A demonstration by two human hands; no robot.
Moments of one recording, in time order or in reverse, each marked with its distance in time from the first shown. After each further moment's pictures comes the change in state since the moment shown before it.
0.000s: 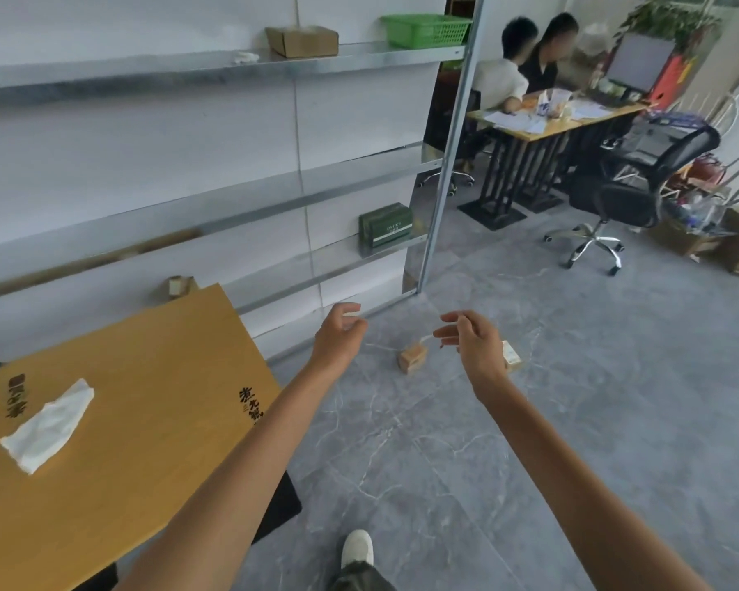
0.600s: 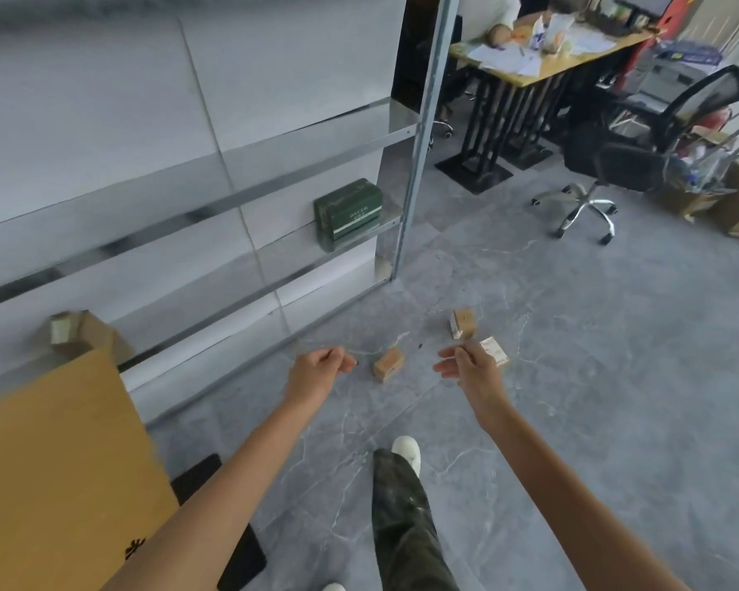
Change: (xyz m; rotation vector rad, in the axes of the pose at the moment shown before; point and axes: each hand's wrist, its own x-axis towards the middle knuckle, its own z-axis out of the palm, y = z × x) left_hand 0.290 -0.027 0.100 0.056 -0.134 -0.175; right_hand 0.290 0.079 0.014 -0.034 0.005 0.313
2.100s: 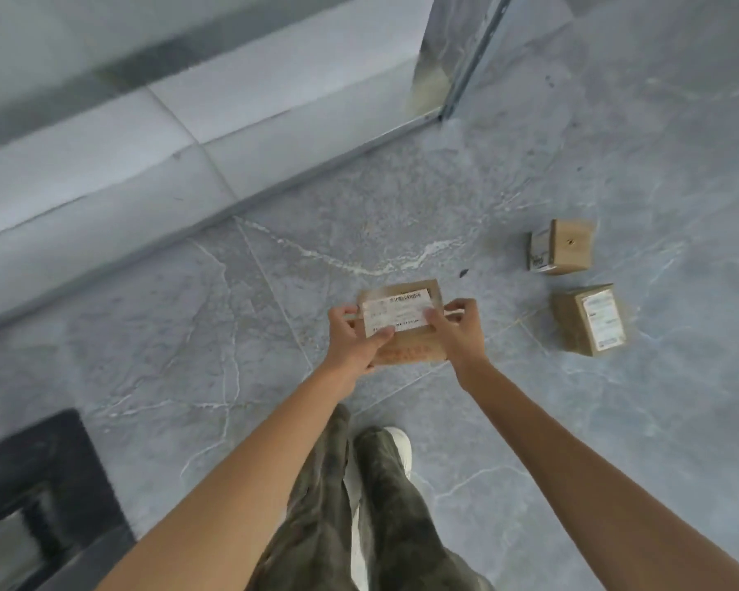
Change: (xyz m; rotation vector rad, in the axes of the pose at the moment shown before) left_hand 0.533 -0.334 0.276 -0.408 -0.002 -0.665; right_hand 0.556 0.382 0.203 -0.260 -0.162 0.384
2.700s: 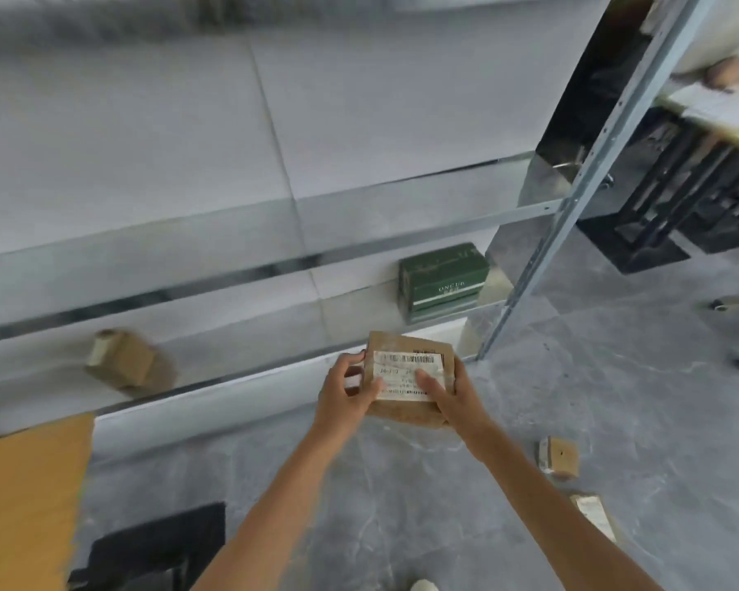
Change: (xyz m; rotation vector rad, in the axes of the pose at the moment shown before) left_hand -0.473 0.236 -0.133 0.111 0.303 0.696; right_hand -0.402 -0.330 -0.104 0.077 -0.465 -0.538
